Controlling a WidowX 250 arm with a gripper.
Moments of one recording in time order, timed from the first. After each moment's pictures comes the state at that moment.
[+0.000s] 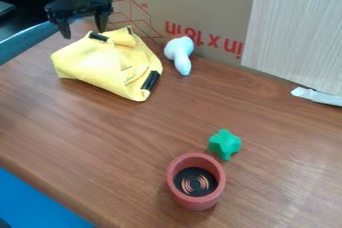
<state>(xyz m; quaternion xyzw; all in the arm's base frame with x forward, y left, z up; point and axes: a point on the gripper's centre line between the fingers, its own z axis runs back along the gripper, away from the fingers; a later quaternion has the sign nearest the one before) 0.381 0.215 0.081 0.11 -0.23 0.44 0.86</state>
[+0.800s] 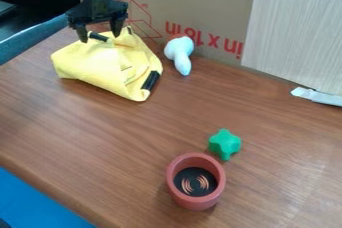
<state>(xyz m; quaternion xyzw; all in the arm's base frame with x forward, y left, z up) 0.410 0.209 0.062 0.12 -0.23 0.45 0.86</state>
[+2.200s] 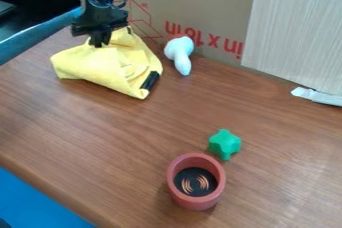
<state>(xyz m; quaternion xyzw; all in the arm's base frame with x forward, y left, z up) 0.415 0.215 0.042 0.12 -0.21 0.48 0.84</state>
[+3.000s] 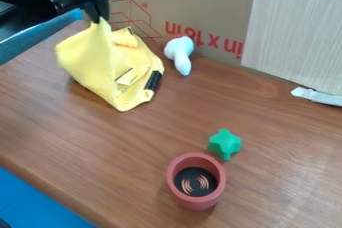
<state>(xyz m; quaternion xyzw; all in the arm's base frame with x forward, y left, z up) 0.351 0.145 0.140 0.02 -0.30 0.44 0.85</state>
